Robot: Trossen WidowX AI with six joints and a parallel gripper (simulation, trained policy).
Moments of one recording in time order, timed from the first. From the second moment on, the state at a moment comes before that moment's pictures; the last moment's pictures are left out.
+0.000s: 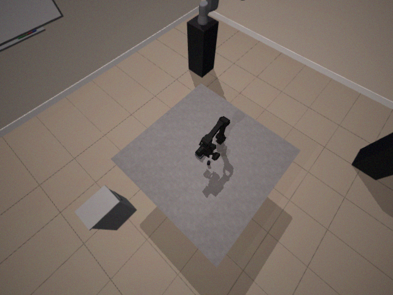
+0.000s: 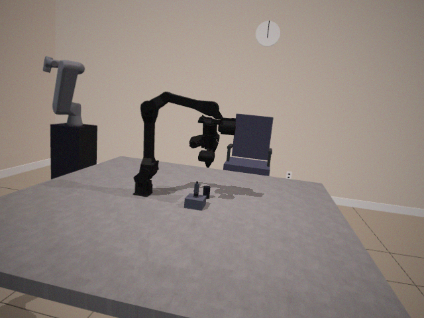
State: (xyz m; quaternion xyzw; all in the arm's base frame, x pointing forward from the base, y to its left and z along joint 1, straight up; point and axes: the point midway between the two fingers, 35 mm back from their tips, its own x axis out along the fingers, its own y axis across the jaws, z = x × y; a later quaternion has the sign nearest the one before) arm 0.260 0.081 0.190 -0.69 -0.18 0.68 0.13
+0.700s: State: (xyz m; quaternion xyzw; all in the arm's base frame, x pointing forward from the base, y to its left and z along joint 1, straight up) arm 0.274 0.063 0.161 -0.68 -0.12 0.72 0.08
